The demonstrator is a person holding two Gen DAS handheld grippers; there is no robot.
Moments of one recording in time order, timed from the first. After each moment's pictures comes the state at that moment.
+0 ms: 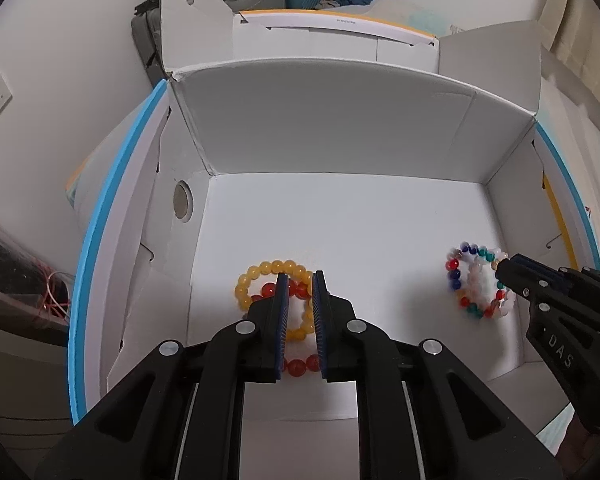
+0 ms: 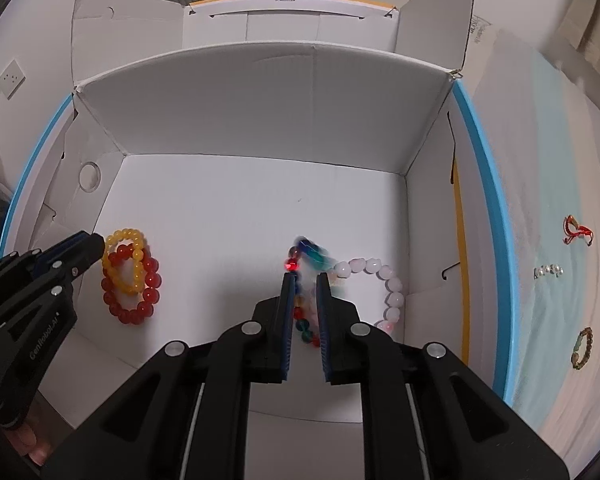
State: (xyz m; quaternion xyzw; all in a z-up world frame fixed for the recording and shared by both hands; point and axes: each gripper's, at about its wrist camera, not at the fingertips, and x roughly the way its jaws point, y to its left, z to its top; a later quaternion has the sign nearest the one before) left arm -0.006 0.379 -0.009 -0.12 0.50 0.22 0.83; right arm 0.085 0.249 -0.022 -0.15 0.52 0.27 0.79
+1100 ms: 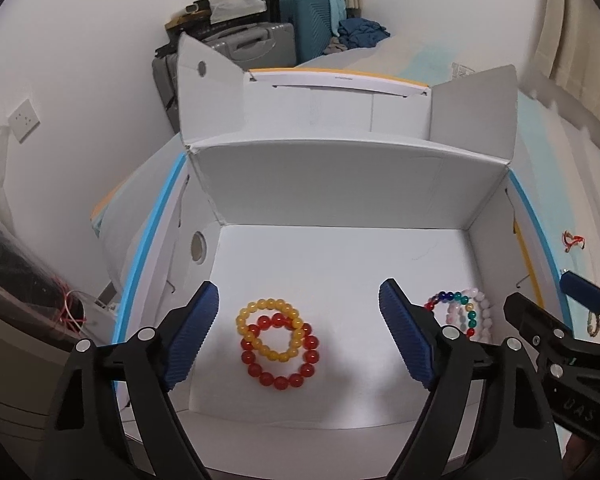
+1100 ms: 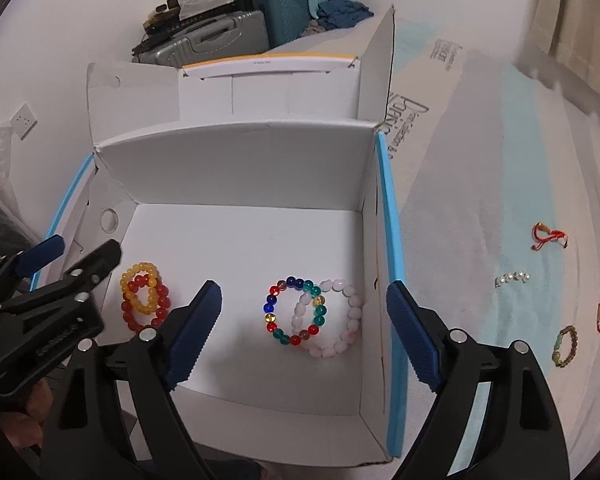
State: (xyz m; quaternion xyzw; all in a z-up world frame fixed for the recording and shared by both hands) left arm -0.003 0.348 0.037 -0.10 0.44 0.26 0.85; right arm 0.082 0.197 0.032 -0.10 0.45 0.28 0.84
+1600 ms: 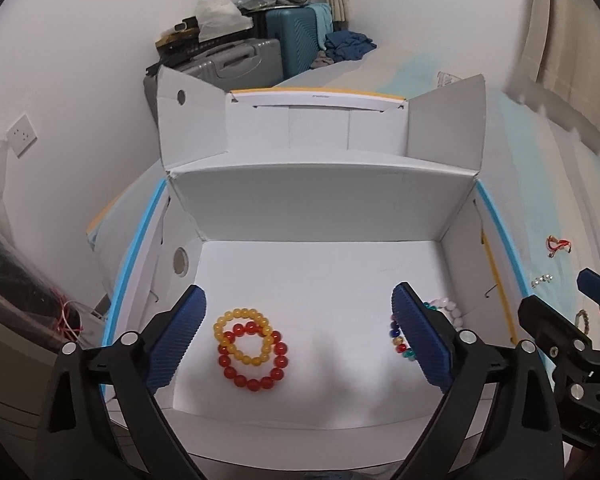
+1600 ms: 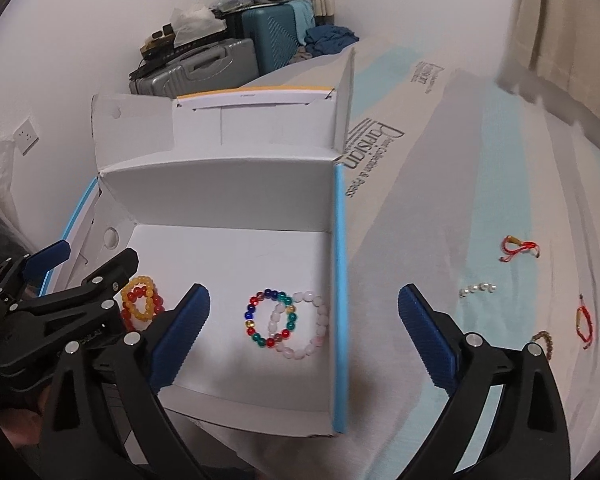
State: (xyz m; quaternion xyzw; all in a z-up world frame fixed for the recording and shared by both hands) left arm 0.005 0.317 0.057 -0.09 0.42 0.25 0.87; right arm 0.078 0.160 0.062 -0.09 0.43 0.27 0.86
